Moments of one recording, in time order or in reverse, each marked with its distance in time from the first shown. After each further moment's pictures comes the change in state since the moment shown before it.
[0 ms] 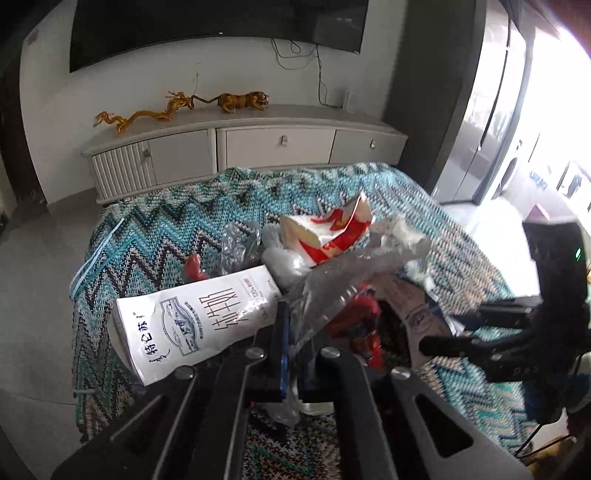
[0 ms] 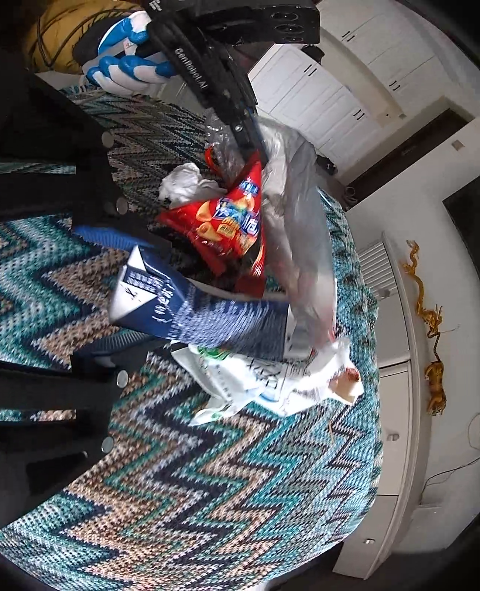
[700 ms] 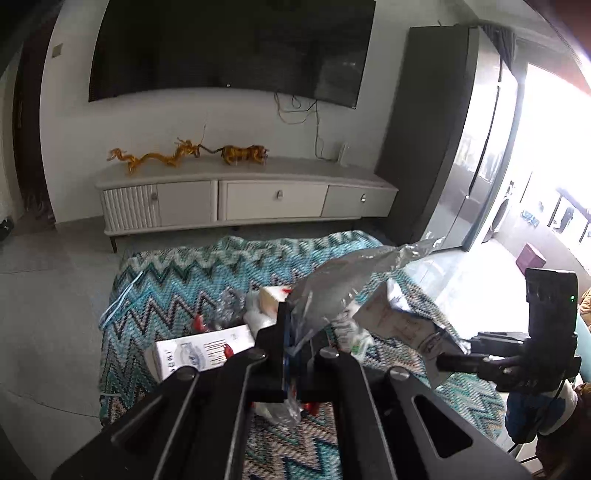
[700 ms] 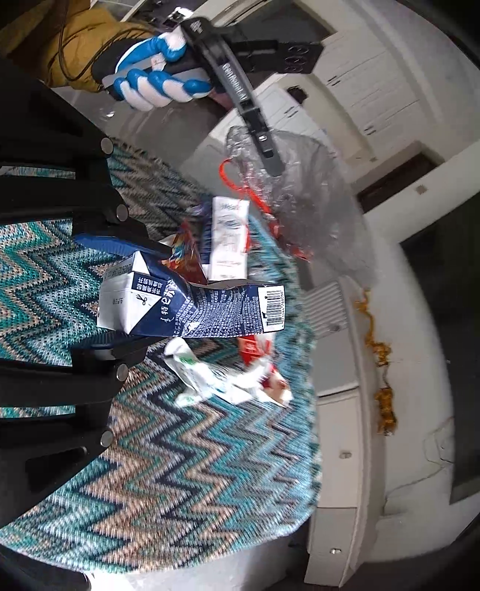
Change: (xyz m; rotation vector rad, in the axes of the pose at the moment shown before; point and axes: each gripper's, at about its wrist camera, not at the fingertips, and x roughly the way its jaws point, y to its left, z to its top) left arm -0.097 -0.038 0.034 -0.037 -0.176 -0.014; right arm -0.116 -0.001 -0.016 -0.049 -0.227 0.120
